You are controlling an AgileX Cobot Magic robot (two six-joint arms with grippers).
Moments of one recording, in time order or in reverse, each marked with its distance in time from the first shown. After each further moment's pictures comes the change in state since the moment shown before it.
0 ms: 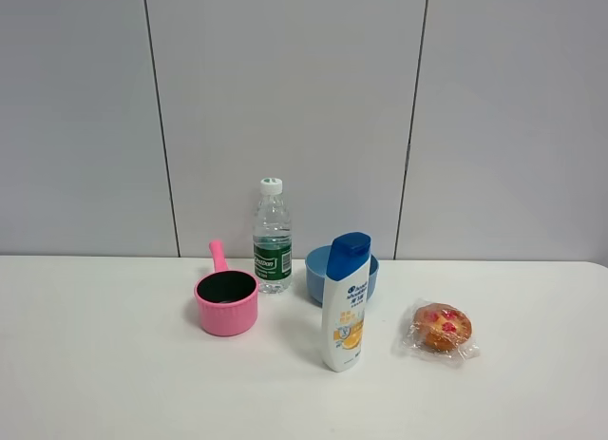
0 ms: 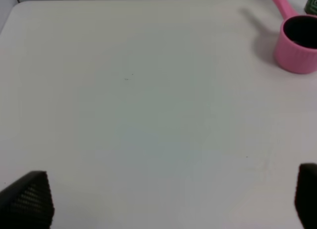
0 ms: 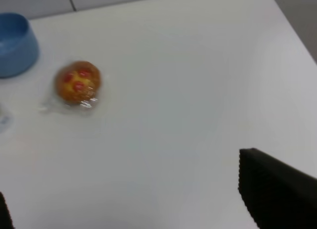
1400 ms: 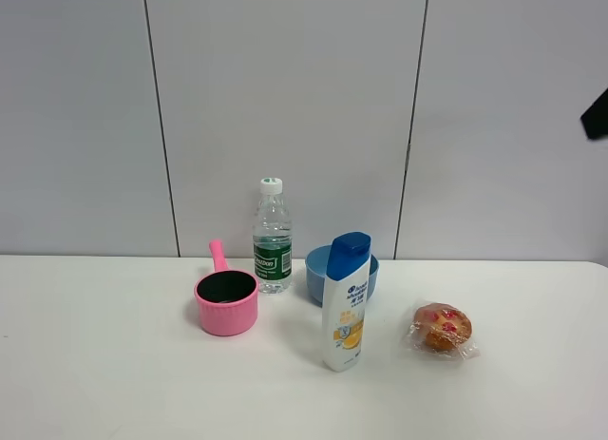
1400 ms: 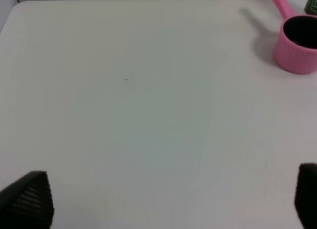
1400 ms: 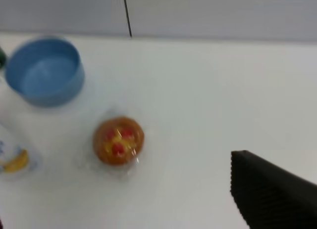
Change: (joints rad) left arm 0.000 0.000 0.000 0.000 0.000 0.000; right arm 0.000 1.042 -0.426 0.171 -0.268 -0.325
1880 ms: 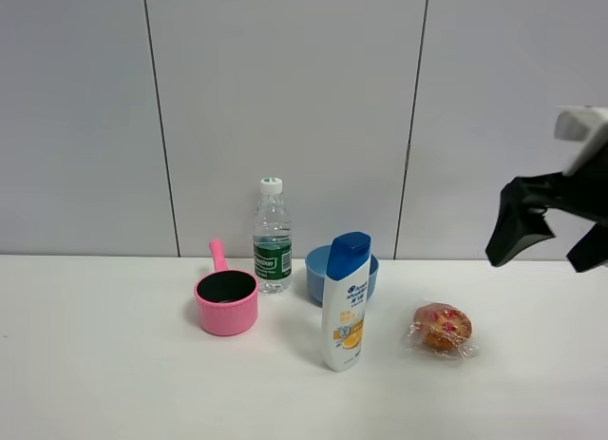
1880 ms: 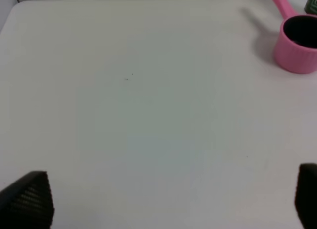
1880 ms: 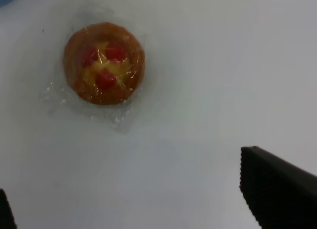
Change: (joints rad) left arm 0.000 0.000 0.000 0.000 0.000 0.000; right arm 0.112 0.422 -0.003 -0.066 -0.118 0.176
